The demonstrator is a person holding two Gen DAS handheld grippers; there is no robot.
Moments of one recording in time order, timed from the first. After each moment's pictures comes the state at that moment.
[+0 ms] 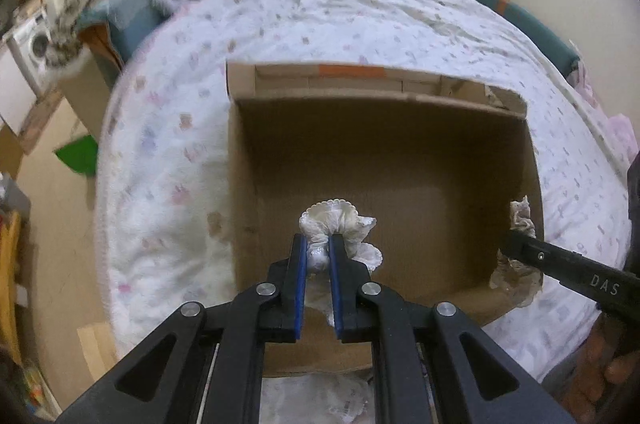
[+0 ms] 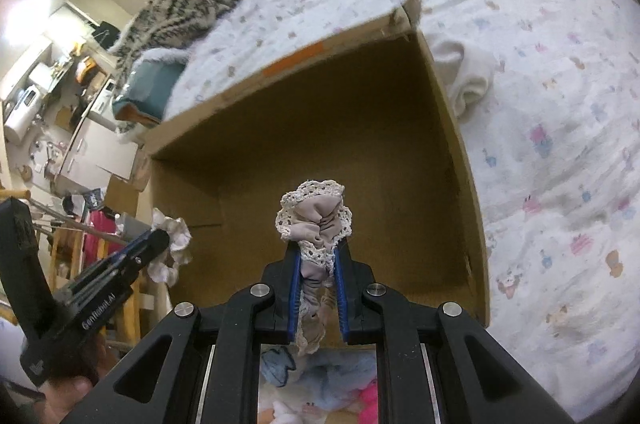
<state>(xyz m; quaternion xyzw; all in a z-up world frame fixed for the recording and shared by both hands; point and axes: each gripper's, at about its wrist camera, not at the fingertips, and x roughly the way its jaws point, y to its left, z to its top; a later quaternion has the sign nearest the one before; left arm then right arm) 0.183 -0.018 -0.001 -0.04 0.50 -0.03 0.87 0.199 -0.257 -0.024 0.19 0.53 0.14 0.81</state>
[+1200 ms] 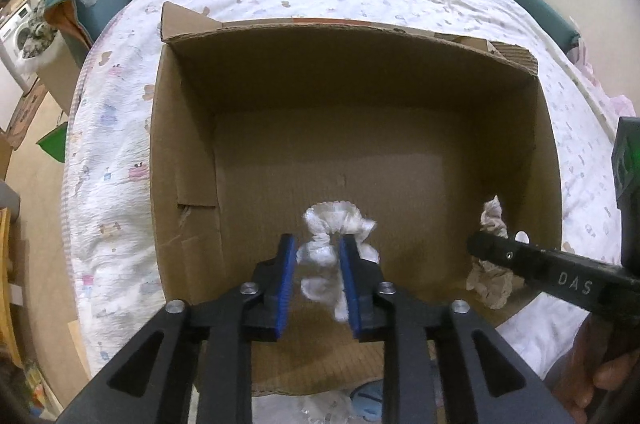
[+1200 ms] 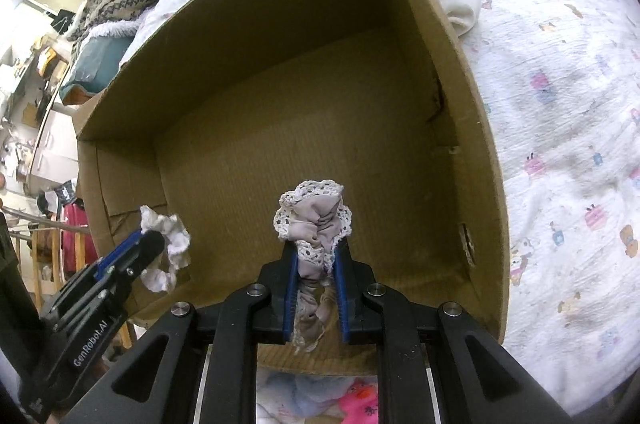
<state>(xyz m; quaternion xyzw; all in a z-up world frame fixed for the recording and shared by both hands) 0.194 -0.047 -0.035 -0.02 0.53 -0.05 0.85 0.222 -0.248 -0.073 0.18 0.60 0.10 0.78</state>
